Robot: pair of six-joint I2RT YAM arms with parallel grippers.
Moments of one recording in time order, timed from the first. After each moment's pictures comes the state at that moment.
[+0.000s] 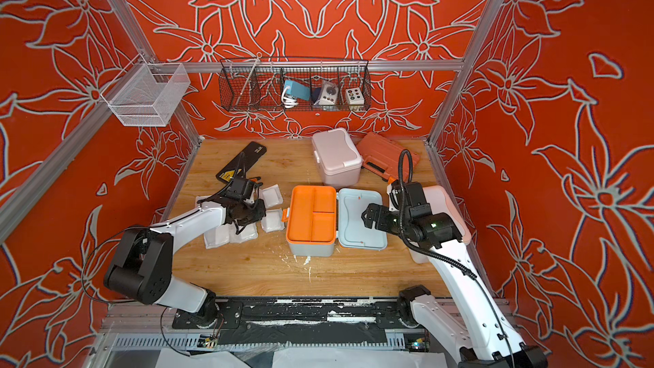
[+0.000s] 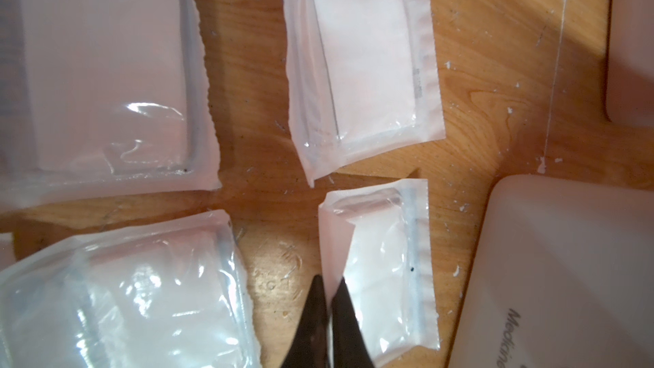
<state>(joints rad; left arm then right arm) -0.24 1.50 0.84 -0.42 0.08 -0.60 0.29 0.90 0.96 -1.00 -0.21 0.47</state>
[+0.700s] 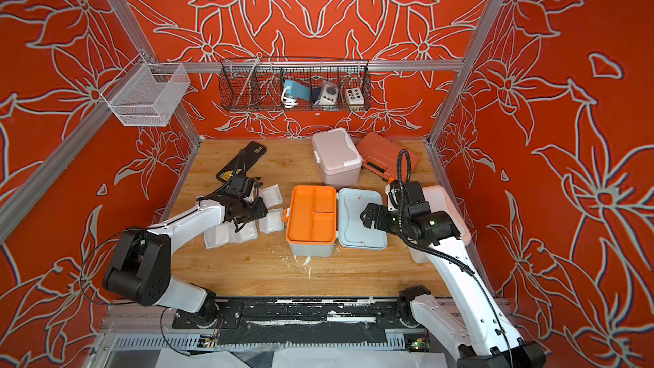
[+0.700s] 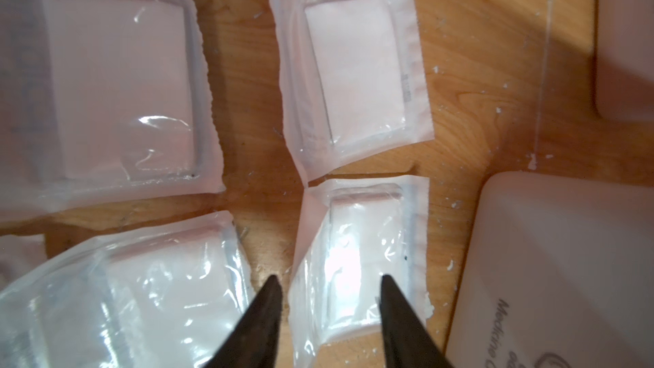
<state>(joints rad) -0.24 1.46 0.87 -0.47 0.08 -0.58 0.29 0.92 0.96 -1.00 -0.25 0.46</state>
